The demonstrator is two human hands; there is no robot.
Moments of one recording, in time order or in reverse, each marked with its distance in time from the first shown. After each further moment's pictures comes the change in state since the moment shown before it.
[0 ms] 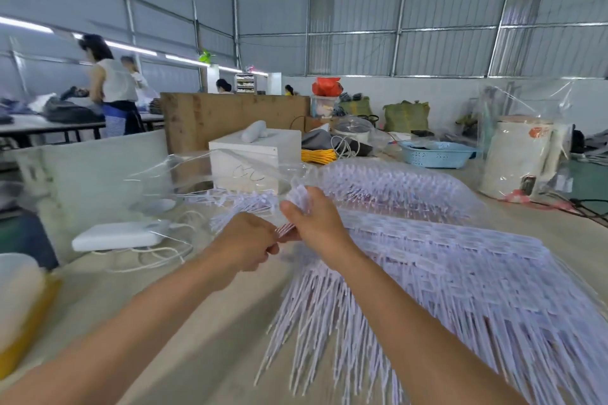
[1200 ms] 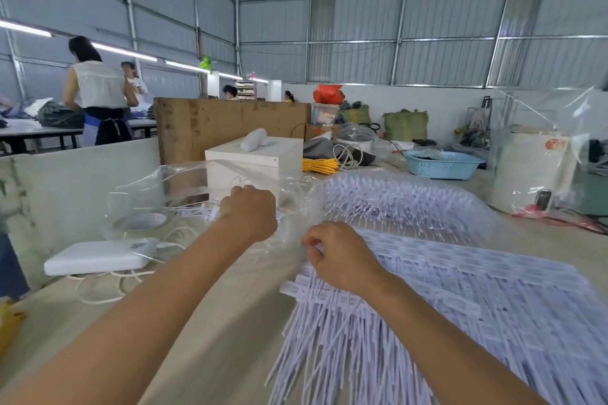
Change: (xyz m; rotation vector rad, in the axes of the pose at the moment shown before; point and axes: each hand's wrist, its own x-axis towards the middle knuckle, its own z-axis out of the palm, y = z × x) left_hand 0.104 0.020 -0.005 1.256 0.222 0.151; right_hand 0.018 0.029 -0.028 -0.832 -0.094 -0.297
